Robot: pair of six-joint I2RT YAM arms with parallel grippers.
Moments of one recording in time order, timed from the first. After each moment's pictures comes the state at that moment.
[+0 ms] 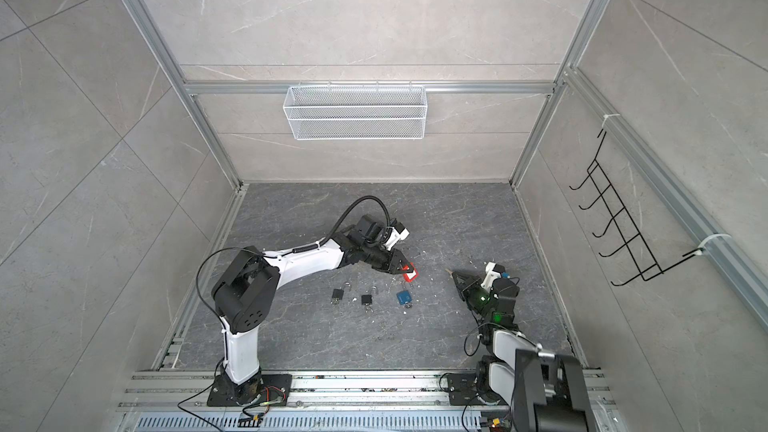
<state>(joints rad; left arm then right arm) -0.80 1.99 1.40 -0.25 0.70 -0.46 -0.15 1.21 0.06 0.77 -0.58 1.09</state>
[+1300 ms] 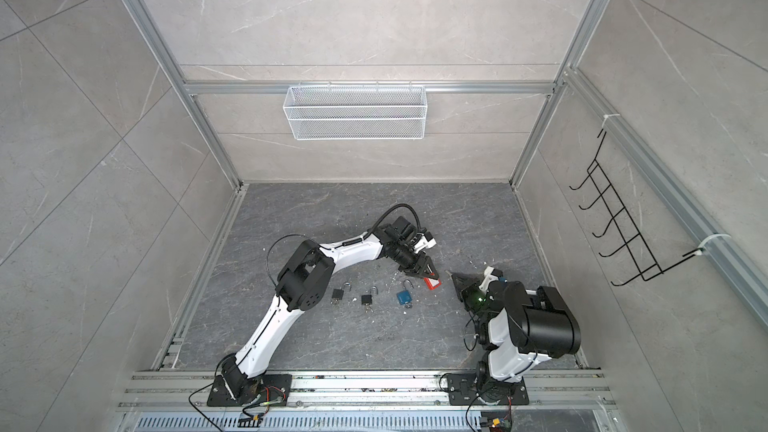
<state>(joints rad) -0.85 2.46 1.94 -0.48 0.85 -0.44 -0.15 1.58 0.03 1.15 -0.53 1.13</state>
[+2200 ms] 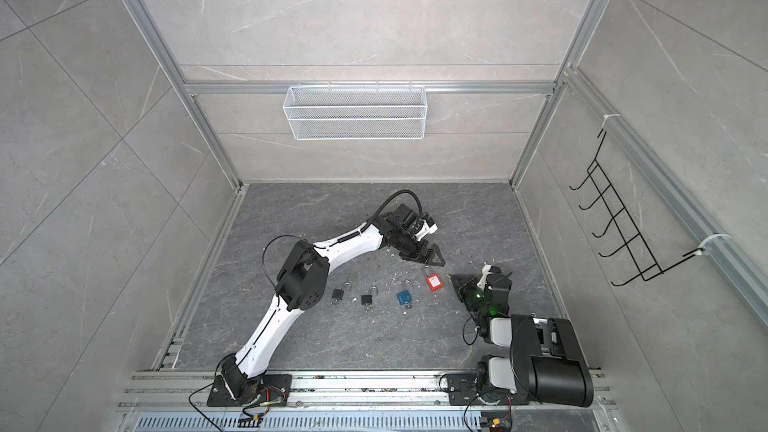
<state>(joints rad) -0.83 2.46 2.10 -0.60 0.67 -0.35 -0.10 1.34 0.12 0.67 -0.48 1.03</state>
